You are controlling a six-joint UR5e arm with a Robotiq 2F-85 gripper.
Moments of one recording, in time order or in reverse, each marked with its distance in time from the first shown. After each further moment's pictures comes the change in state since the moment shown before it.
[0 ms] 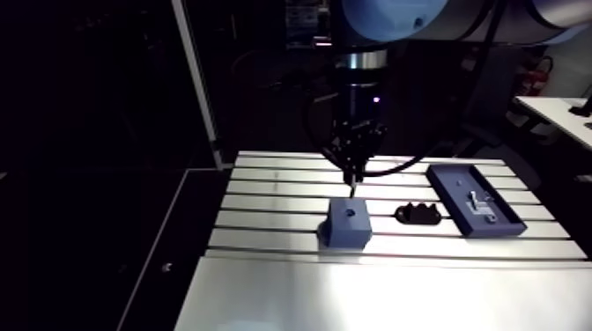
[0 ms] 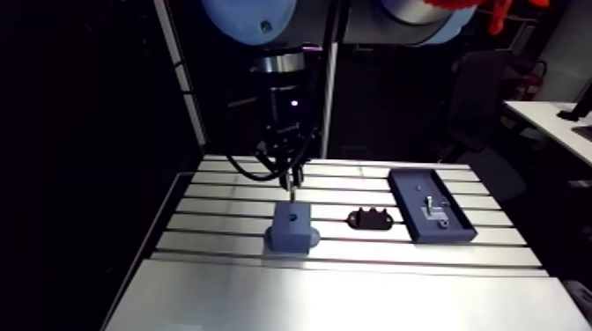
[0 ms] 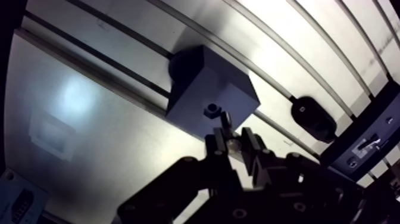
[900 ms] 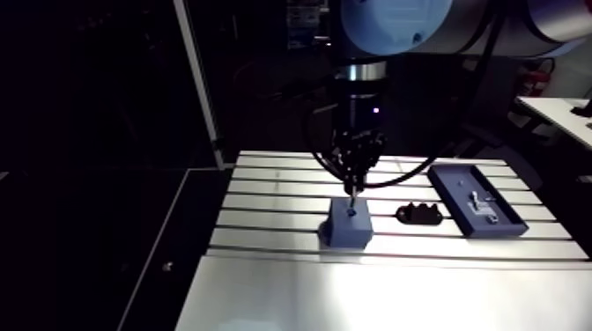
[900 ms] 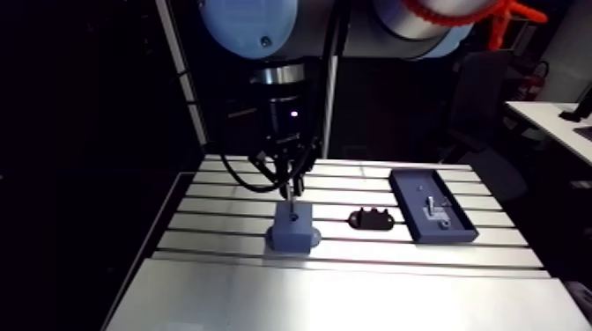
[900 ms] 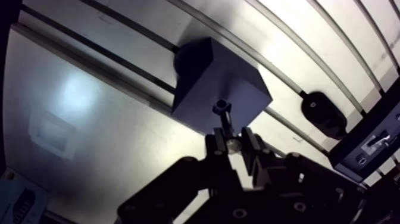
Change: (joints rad) arm 0.005 0.000 0.031 -0.005 -0.006 0.018
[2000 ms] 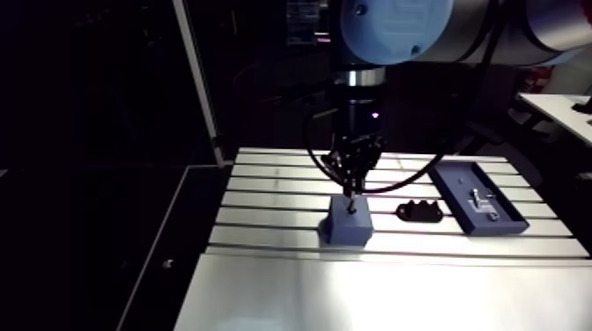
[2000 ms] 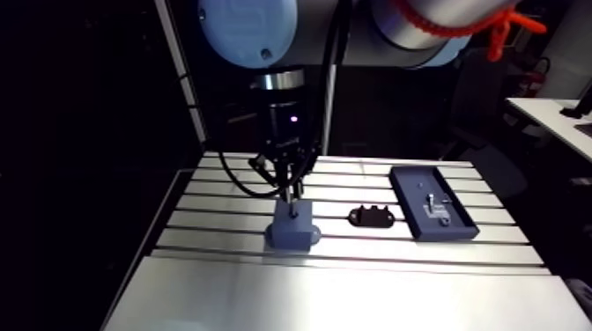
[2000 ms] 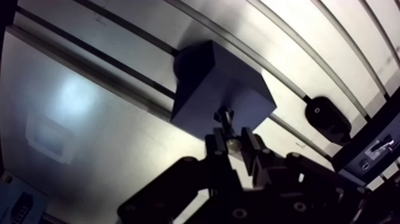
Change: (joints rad) arm -0.001 0.013 0.020 -0.033 0.003 -0.003
